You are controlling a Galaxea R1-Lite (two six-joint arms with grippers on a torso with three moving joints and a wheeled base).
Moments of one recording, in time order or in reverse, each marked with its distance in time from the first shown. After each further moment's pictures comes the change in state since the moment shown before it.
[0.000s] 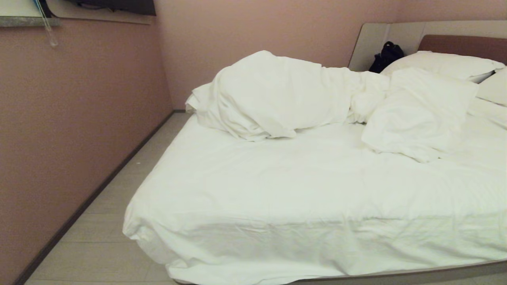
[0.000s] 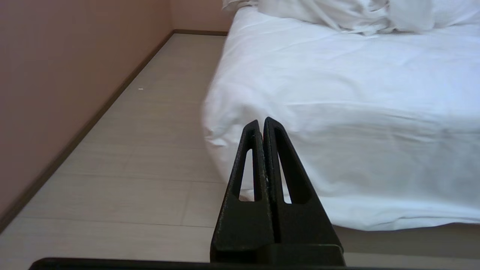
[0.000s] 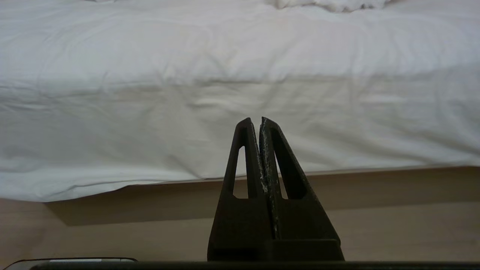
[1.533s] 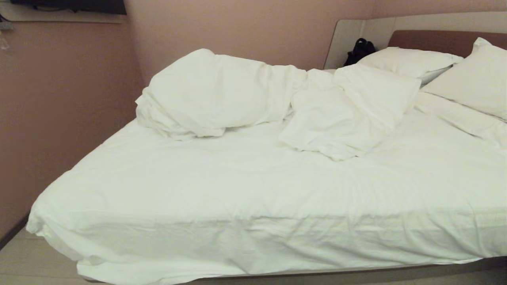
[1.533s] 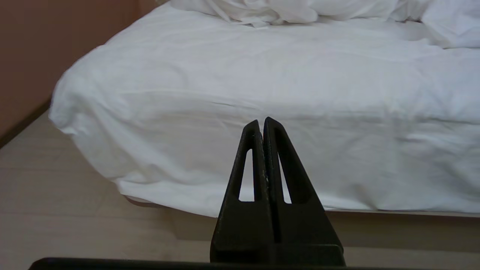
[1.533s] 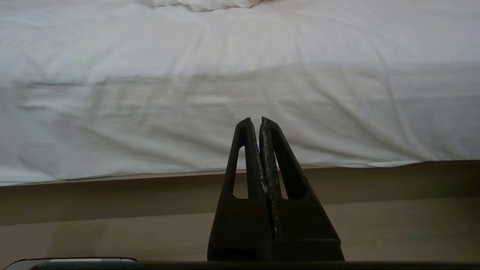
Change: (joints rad) left arm 0.000 0.000 0.000 0.000 0.000 -0.007; right arm 0.000 0.000 0.000 0.000 0.000 0.000
